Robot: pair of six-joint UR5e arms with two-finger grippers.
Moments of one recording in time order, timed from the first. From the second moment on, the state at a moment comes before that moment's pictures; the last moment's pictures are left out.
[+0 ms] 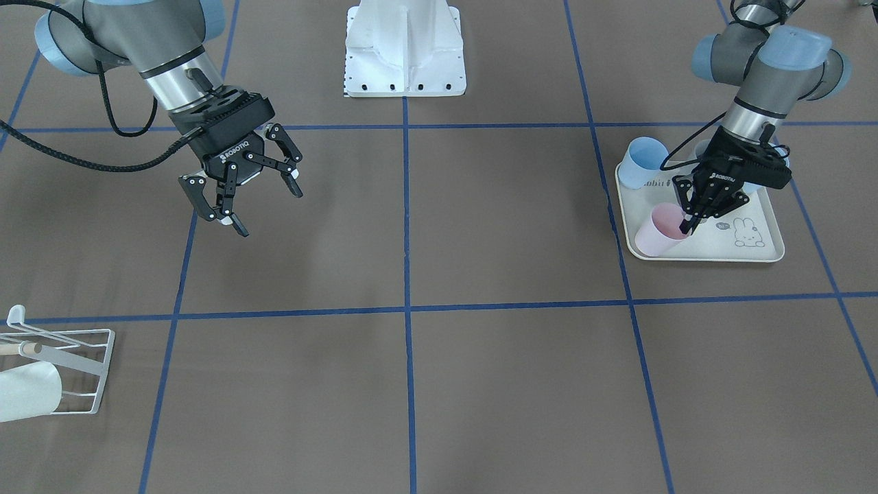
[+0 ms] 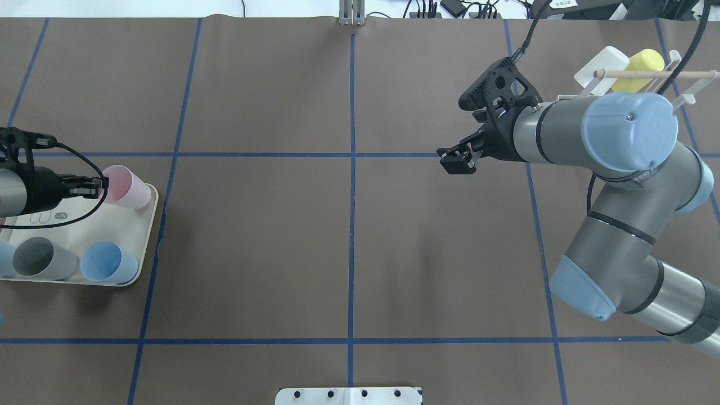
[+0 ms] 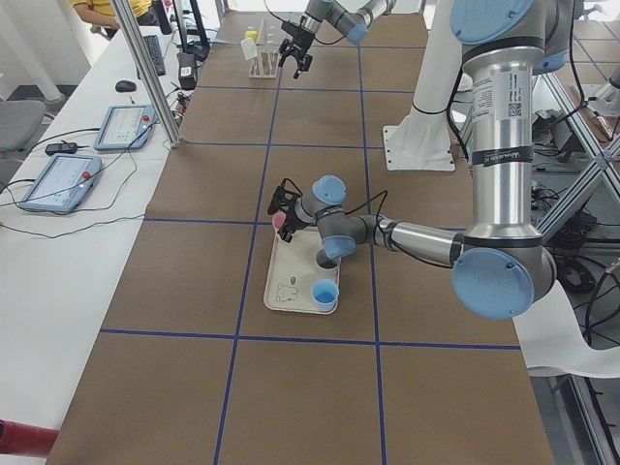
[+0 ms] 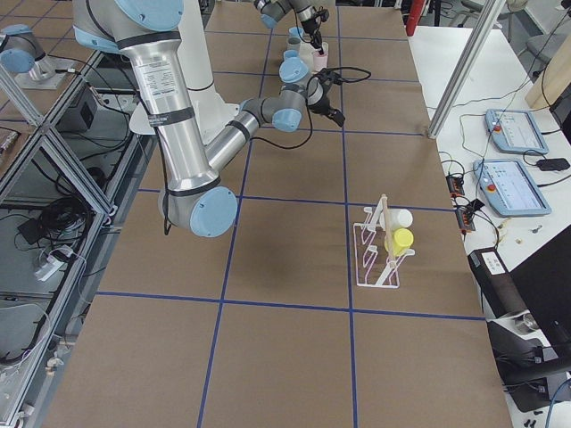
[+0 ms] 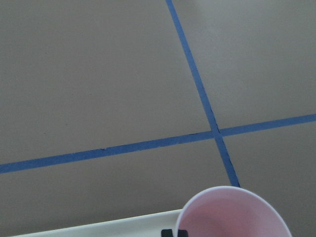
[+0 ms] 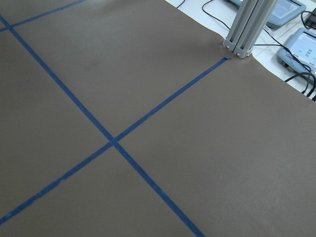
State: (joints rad) left arm -0.78 -1.48 -1.73 -2.59 -1.75 -0.93; right arm 0.68 -1.23 1.94 -1.08 1.71 0.38
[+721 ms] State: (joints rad) left arm -0.82 -1.51 -1.96 -2.58 -1.85 -1.05; right arm 0.58 -1.22 1.82 -0.75 1.71 0.39
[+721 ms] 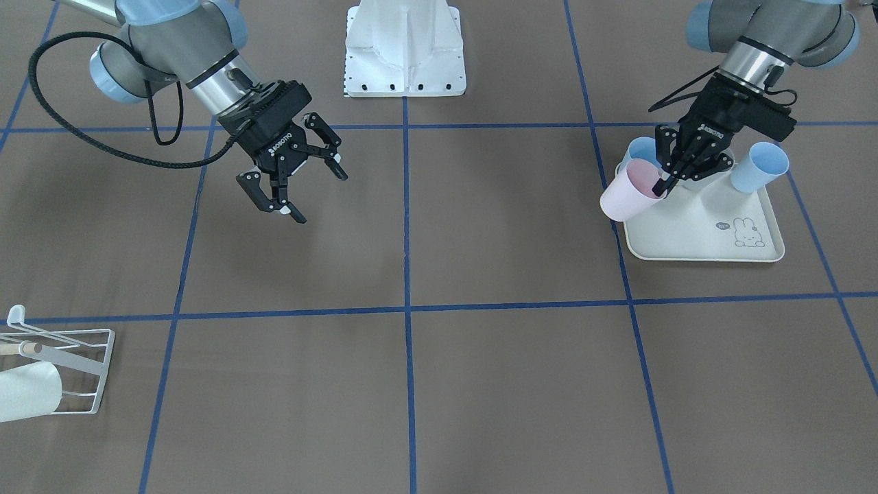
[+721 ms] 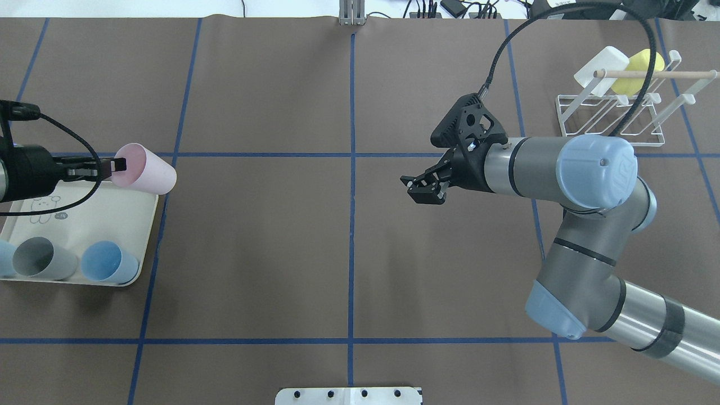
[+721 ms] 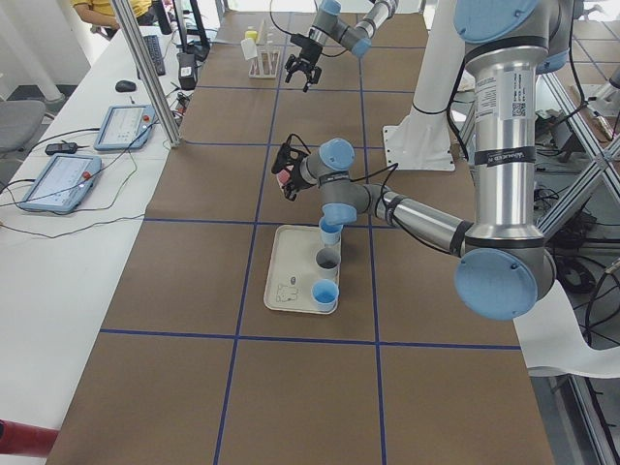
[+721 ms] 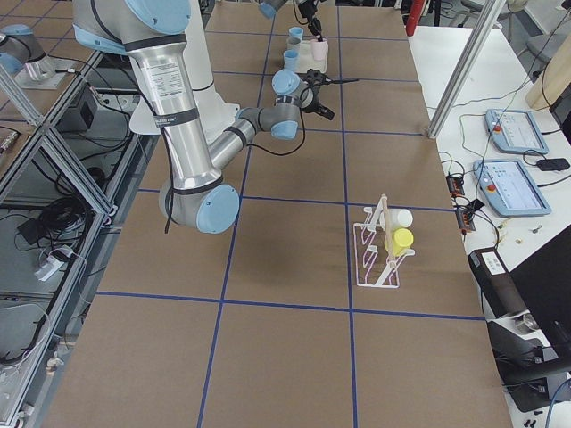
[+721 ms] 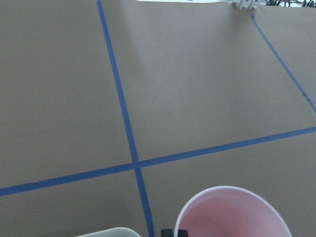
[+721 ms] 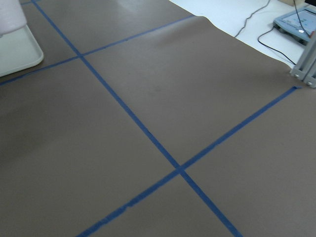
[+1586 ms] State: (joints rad) left arm -0.70 -1.83 -2.01 -2.58 -1.88 -1.30; right arm 0.42 -1.12 1.66 -0.36 1.61 0.35
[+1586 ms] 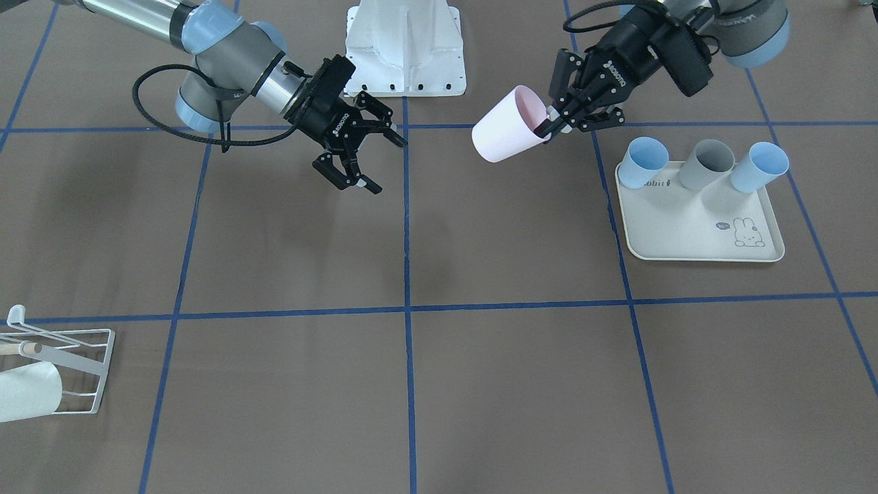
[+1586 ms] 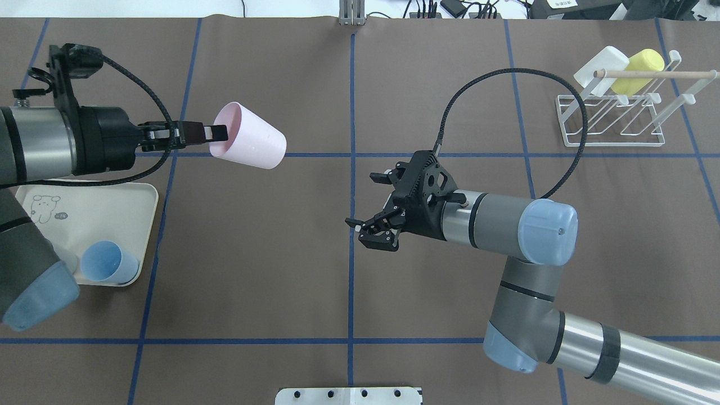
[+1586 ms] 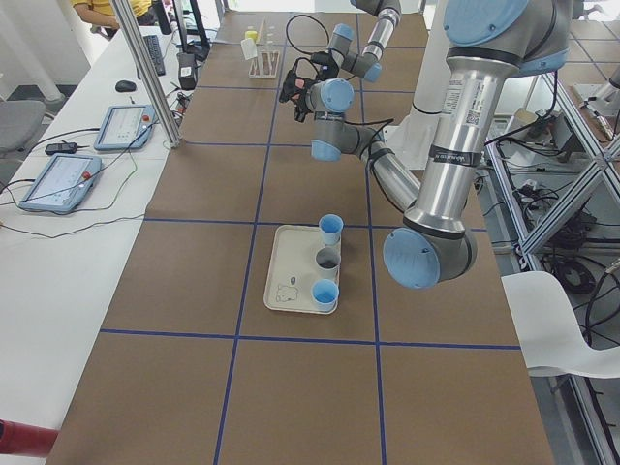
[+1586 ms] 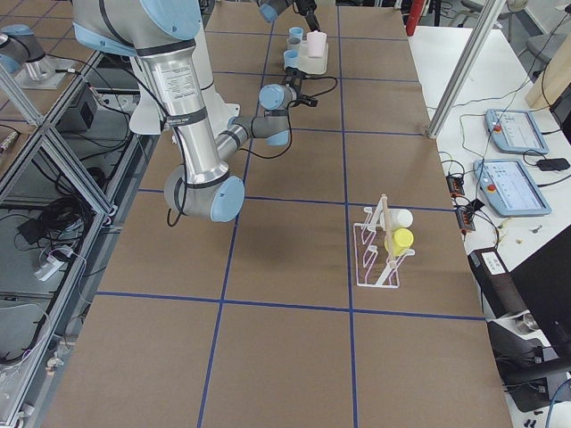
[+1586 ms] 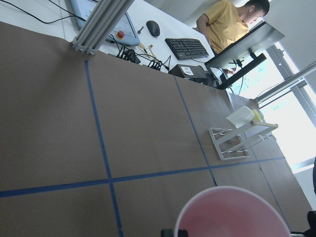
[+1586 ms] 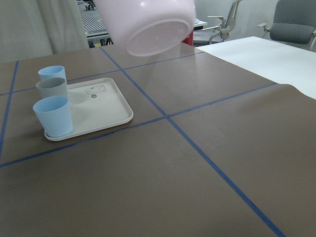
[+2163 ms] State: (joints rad) left arm -0.57 -1.84 -1.99 -2.58 -1.83 -1.29; right arm 0.40 -1.12 1.66 -0.29 1.61 0.34
